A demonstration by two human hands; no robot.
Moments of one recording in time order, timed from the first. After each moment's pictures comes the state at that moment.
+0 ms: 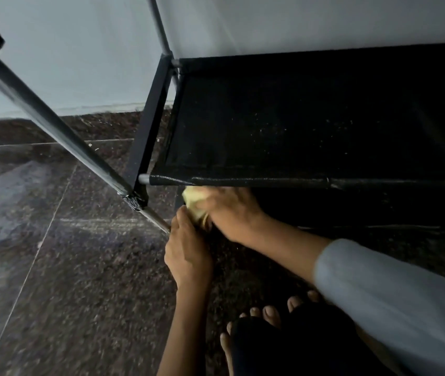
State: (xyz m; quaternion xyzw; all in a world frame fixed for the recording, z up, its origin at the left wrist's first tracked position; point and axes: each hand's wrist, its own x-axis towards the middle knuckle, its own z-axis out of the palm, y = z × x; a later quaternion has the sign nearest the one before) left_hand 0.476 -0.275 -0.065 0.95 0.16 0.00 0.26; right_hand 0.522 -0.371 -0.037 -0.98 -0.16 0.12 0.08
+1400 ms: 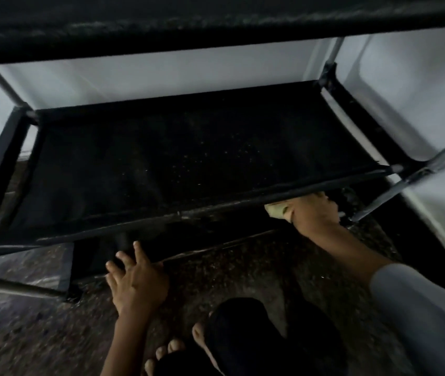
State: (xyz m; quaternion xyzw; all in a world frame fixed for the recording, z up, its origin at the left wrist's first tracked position) left_hand 0.476 -0.355 -0.067 0.97 0.05 -0.22 0.11; right_hand 0.441 -0.643 -0.027 -0.93 0.34 0.16 0.05
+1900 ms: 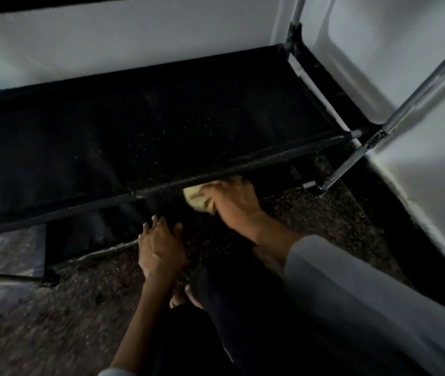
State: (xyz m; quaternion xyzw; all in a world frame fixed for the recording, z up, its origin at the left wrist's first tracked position) left_hand 0.458 -0.424 -0.073 0.97 -0.03 -0.17 0.19; right_hand 0.454 -0.586 -0.056 -0.99 0.06 0.07 0.12
